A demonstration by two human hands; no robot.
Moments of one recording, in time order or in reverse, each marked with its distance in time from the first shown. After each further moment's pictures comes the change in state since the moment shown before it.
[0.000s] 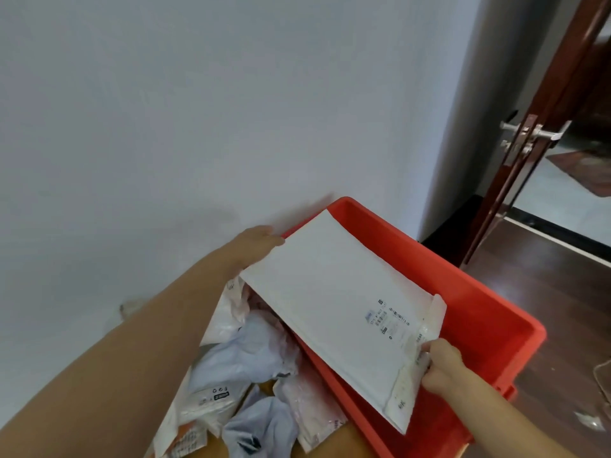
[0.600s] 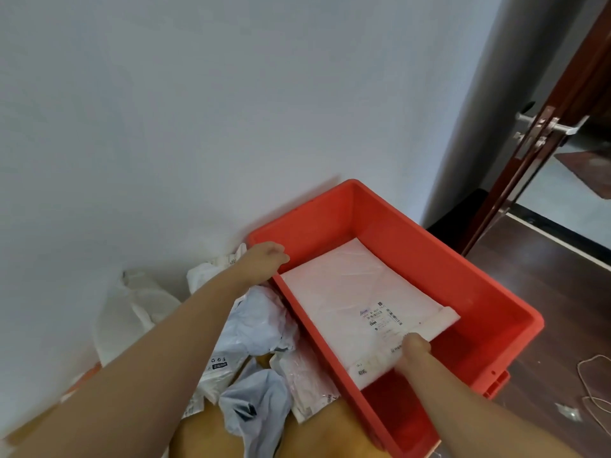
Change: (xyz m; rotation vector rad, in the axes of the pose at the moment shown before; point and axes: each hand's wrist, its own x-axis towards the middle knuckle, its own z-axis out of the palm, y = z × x) left_hand -0.016 -0.062 0.045 -0.058 0.002 0.004; right_hand 0.045 0.045 0.023 -0.058 0.205 -0.007
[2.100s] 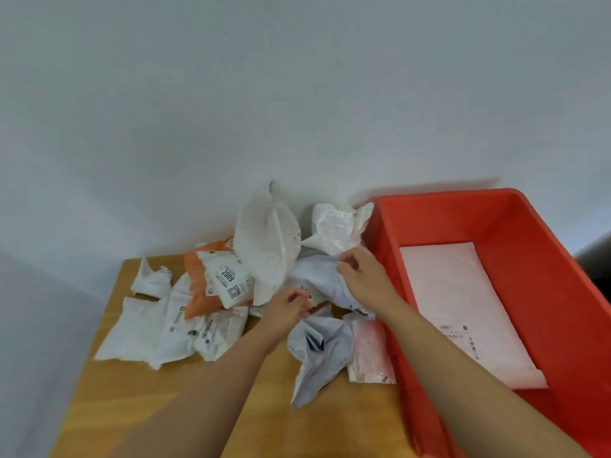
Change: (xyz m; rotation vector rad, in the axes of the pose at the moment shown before) left_hand -0.147 -0.187 0.038 -0.647 0.352 -0.343; right_hand -0.198 0.080 0.140 -1.171 -0.993 -1.093
